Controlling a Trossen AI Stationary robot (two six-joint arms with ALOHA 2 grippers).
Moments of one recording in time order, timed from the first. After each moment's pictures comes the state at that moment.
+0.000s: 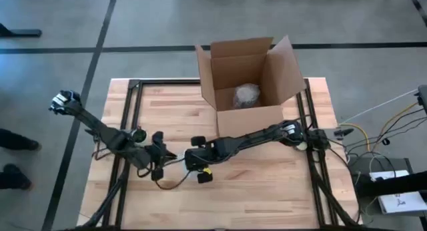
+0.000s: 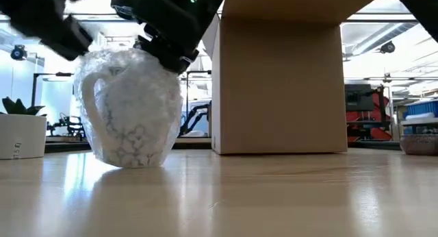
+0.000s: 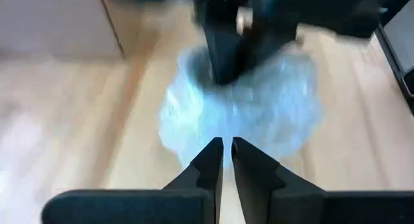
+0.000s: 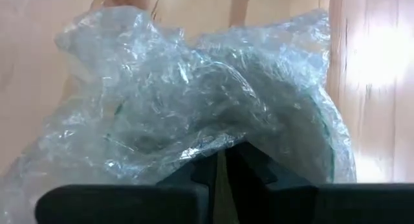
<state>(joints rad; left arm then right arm) -0.62 0.94 0.55 -0.36 -0.51 -0.59 0.20 2.40 2.07 -0.75 0.12 -0.11</state>
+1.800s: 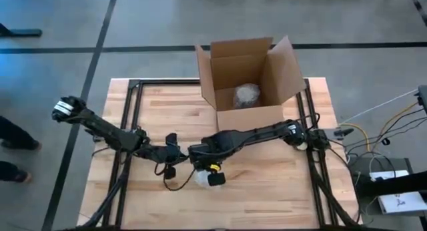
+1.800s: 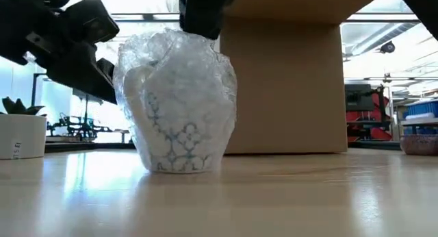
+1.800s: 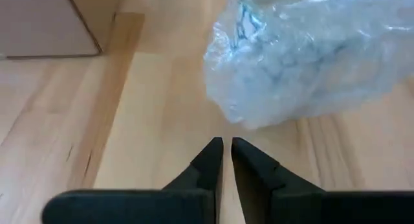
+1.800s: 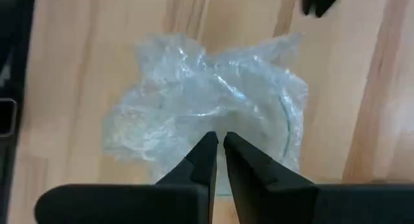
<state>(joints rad) -0.41 1.17 0.46 0.03 -0.33 -0.34 0.21 2.38 2.36 -1.25 -0.11 0.05</state>
